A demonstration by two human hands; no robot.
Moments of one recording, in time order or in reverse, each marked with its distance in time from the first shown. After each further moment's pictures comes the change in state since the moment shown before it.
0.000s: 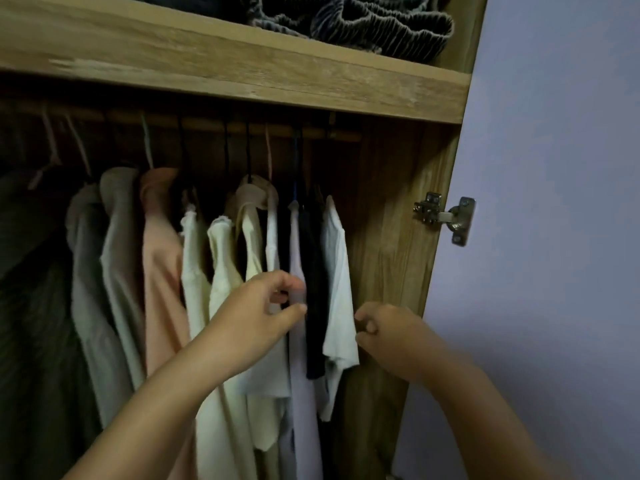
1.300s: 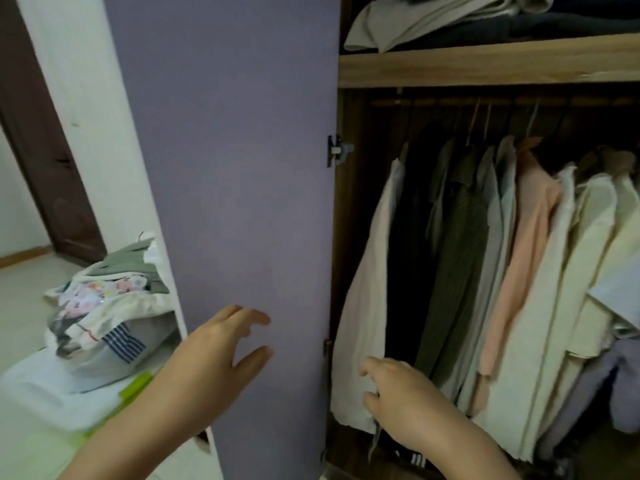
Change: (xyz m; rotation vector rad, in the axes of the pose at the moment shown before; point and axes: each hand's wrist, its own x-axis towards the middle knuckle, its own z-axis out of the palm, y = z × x) left_hand -0.512 0.067 -0.225 0.731 0.447 -0.596; right_hand -0.304 -0.297 0.162 -0.073 -0.622 -0.628
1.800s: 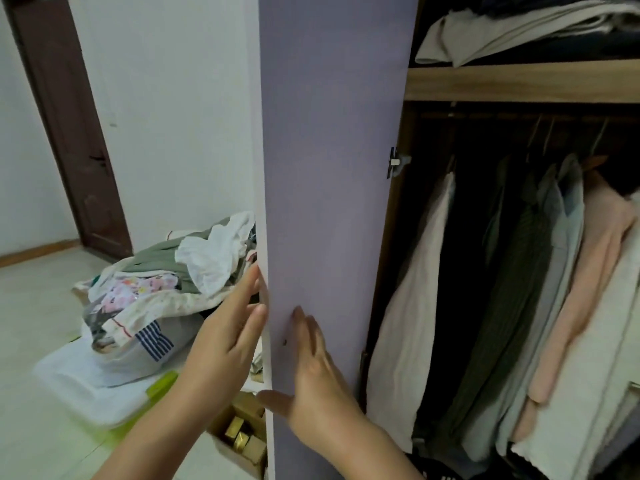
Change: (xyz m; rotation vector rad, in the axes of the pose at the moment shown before) left_hand -0.001 -0.067 -0.032 -0.567 0.222 -0.111; right_hand 0.054 -0.153 0.057 0.281 0.125 -0.263
